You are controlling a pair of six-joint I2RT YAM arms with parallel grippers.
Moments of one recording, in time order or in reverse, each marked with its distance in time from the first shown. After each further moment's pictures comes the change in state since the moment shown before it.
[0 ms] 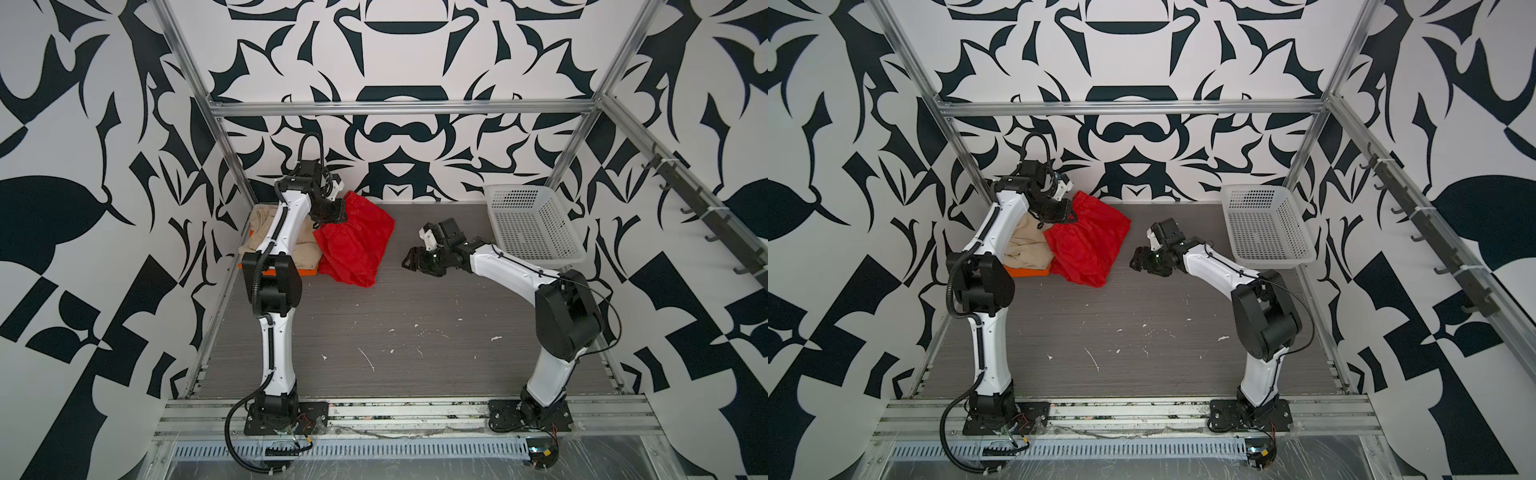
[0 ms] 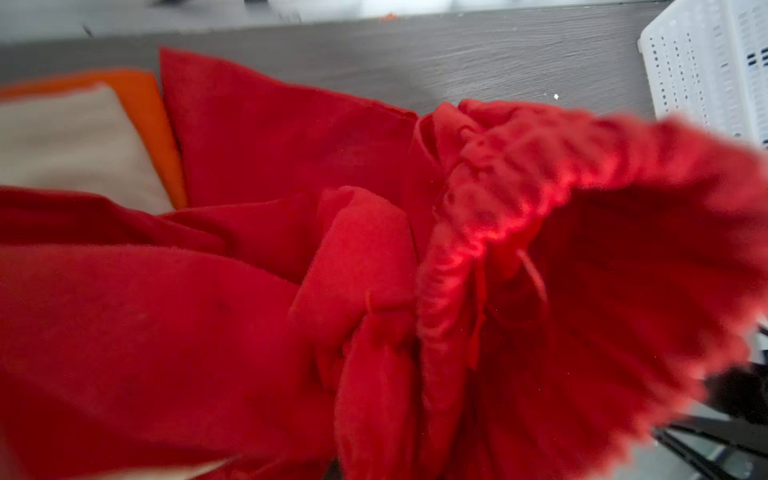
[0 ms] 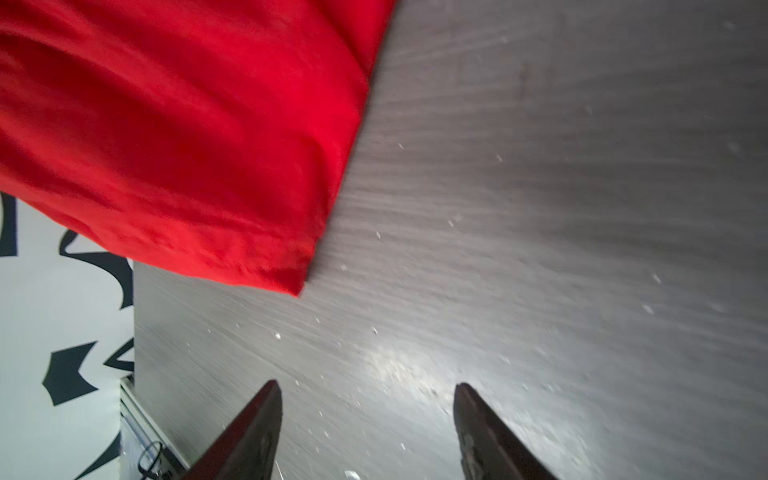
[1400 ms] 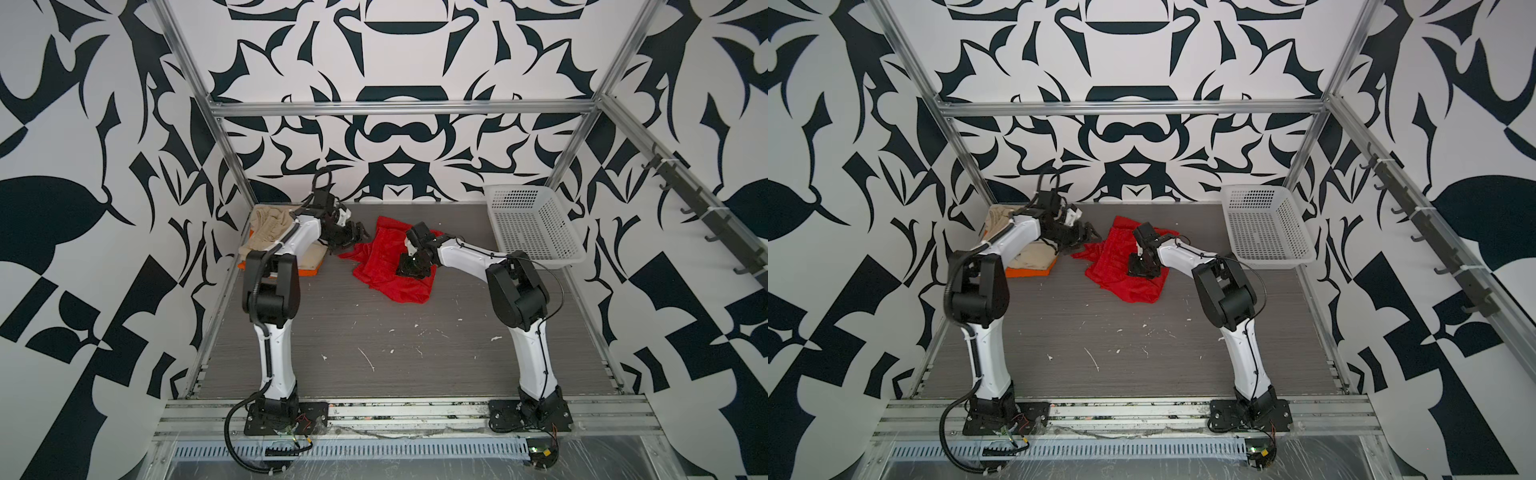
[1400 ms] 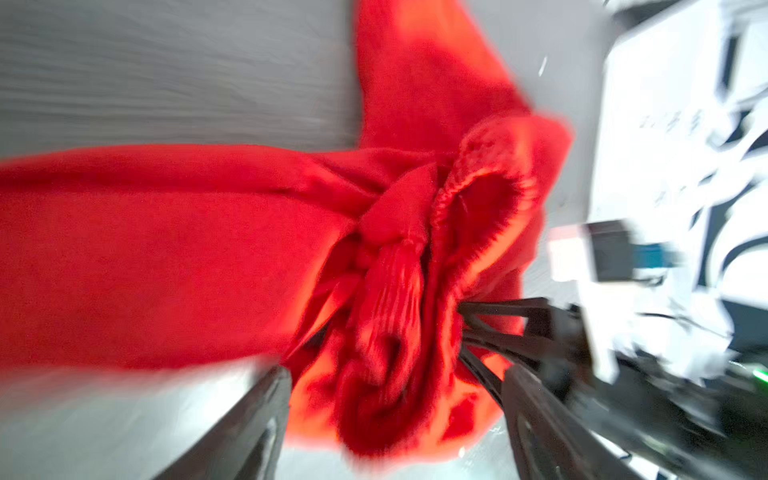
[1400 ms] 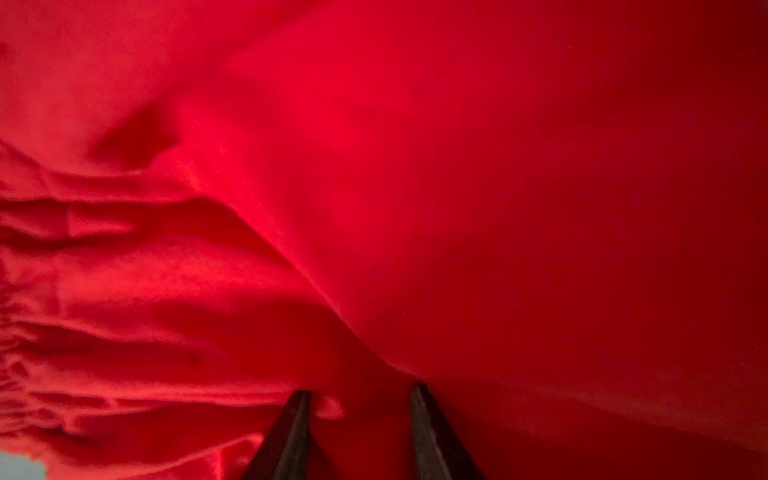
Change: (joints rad) left arm -0.036 -0.238 -0.598 0.402 0.153 -0.385; right arm 0.041 0.338 0.244 -0.118 0.117 -0.046
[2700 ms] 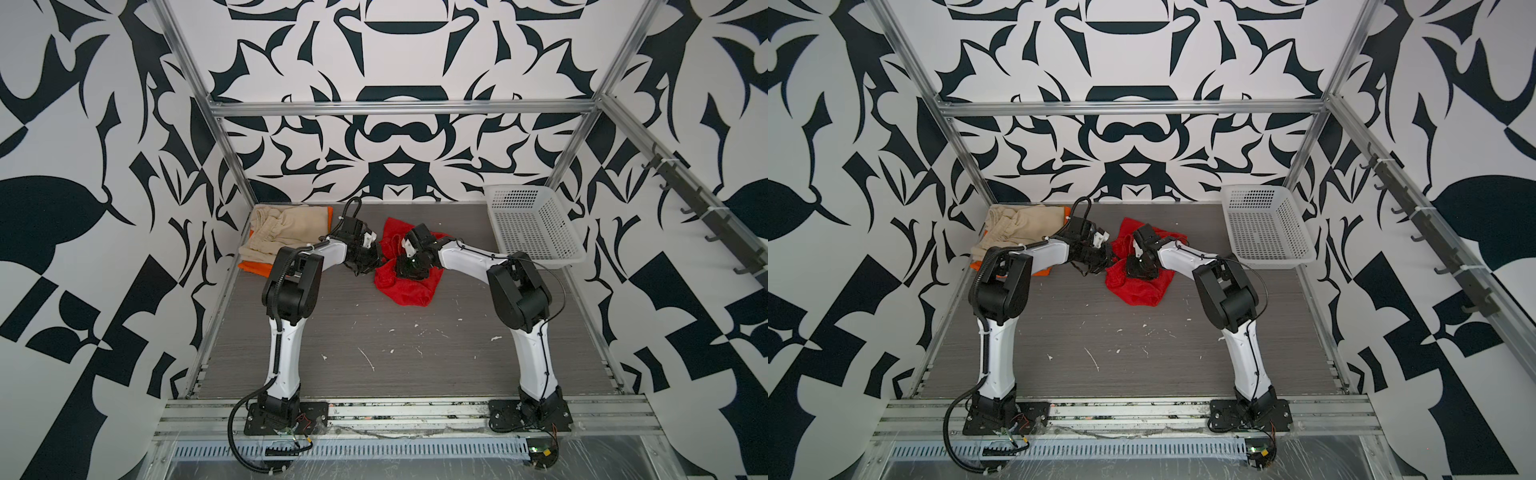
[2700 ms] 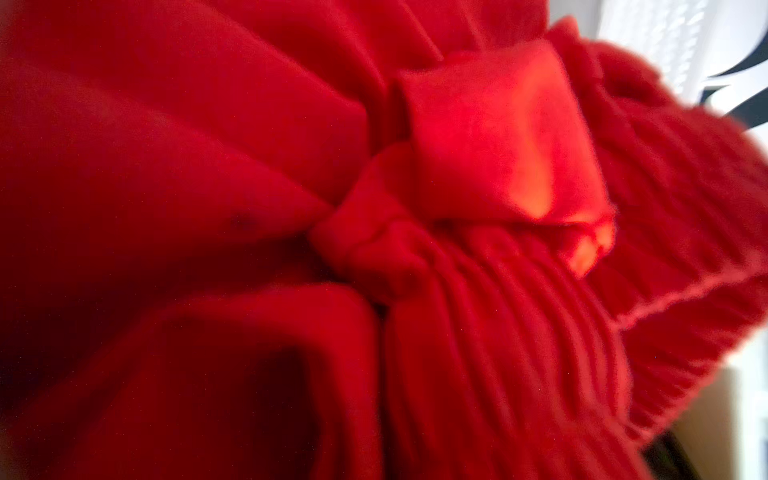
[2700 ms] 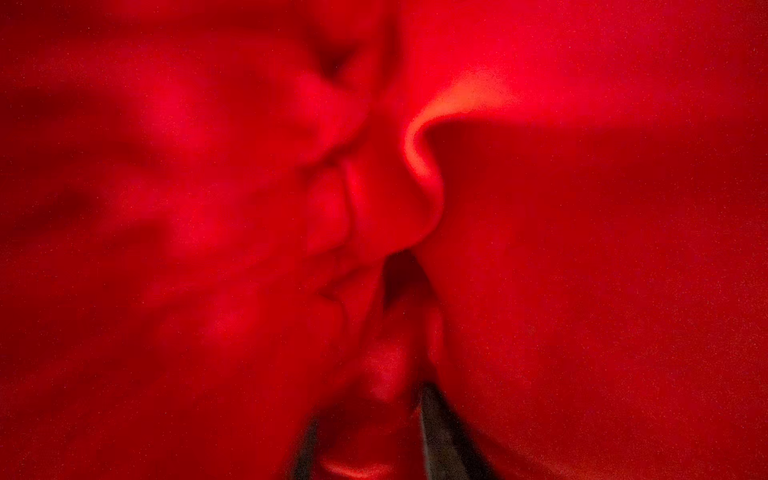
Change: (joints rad) left arm -0.200 0.156 -0.177 0.367 0.110 -0.229; right arm 0.005 -0.061 -0.075 0.066 -0.055 0.000
